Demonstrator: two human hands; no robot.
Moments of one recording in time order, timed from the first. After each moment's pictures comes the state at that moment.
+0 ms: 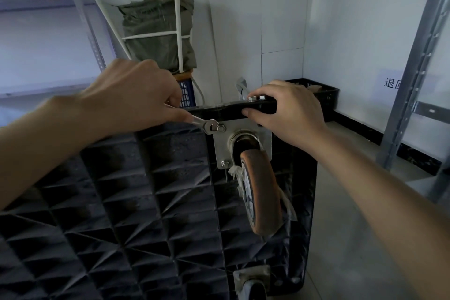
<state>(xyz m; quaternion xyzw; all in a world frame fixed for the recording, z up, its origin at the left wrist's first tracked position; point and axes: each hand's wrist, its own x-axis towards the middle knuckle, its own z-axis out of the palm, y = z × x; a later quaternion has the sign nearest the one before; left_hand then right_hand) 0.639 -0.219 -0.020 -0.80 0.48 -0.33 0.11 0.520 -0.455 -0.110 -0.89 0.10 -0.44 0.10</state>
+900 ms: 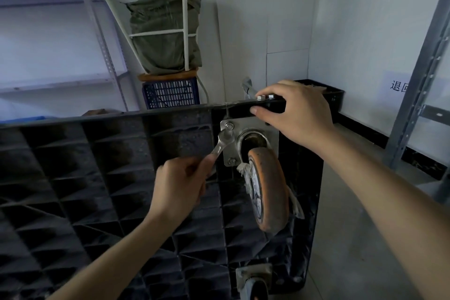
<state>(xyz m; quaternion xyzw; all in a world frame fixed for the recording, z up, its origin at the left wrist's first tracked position) 0.606 -0.222 -0.183 -0.80 0.33 -0.06 -0.50 0.521 -0.455 -0.112 -0.89 0.10 -0.44 0.10</state>
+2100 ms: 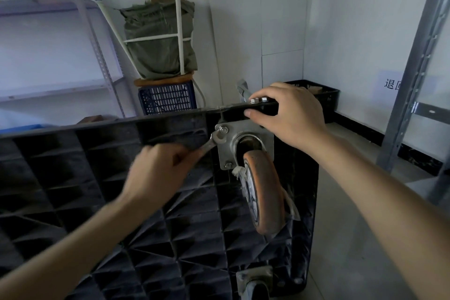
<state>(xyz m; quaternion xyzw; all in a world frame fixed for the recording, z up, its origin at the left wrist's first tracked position) 0.638 -0.208 -0.152 -0.86 0.39 -0.18 -0.29 0.522 -0.454 -0.112 -0.88 0.10 -0.45 0.09</state>
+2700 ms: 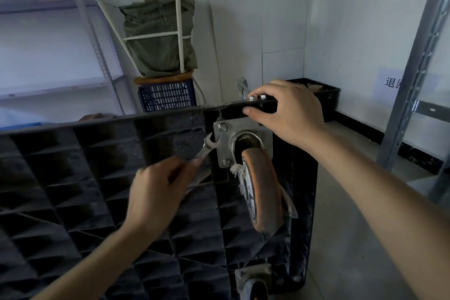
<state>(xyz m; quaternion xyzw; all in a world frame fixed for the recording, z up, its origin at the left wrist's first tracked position) 0.611 -0.200 -0.181 -0.81 0.37 -0.18 -0.43 0.522 -0.456 -0.114 -0.88 0.10 -0.45 0.10</state>
